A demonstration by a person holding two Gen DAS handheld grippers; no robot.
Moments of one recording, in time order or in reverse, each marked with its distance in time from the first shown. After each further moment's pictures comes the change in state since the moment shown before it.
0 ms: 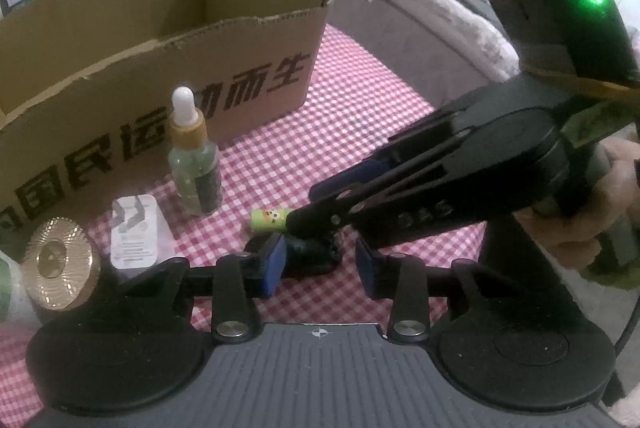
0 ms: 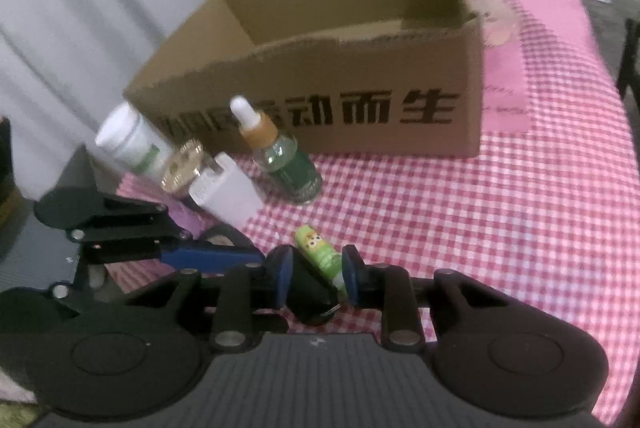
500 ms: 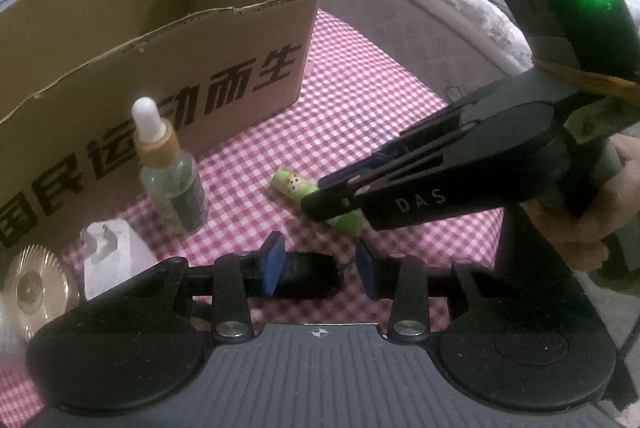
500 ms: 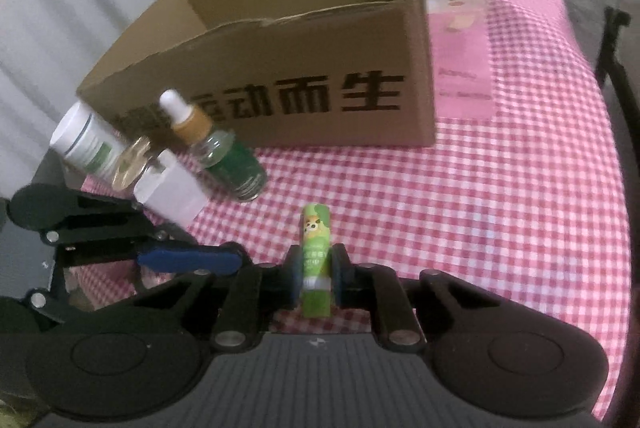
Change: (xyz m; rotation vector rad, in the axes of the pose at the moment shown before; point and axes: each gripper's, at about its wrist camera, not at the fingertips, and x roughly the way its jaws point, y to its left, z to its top) left arm 0.022 -0.008 0.014 0.032 0.037 0.015; right arm 0.001 -0.027 -0.005 0.052 0.004 -0.068
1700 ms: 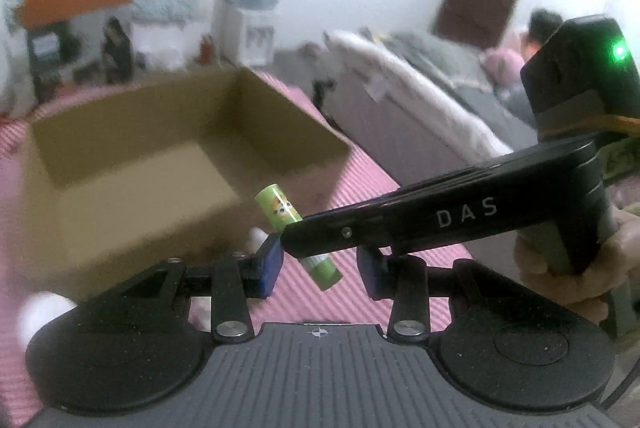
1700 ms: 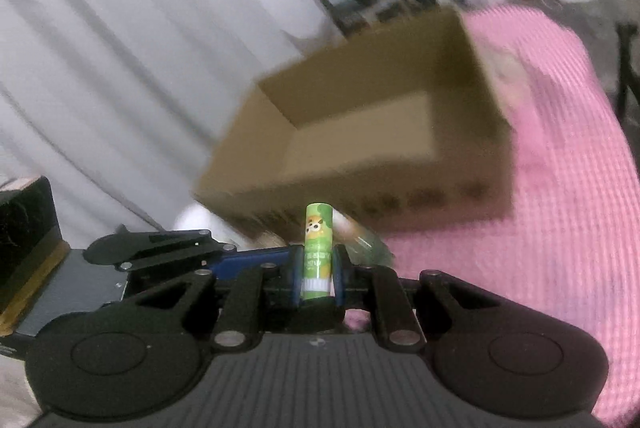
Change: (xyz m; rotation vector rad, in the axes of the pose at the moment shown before) left arm -0.124 0.039 0.012 -0.070 -0.288 0.000; right arm -0.081 0.071 0.035 0.096 -0.190 0.172
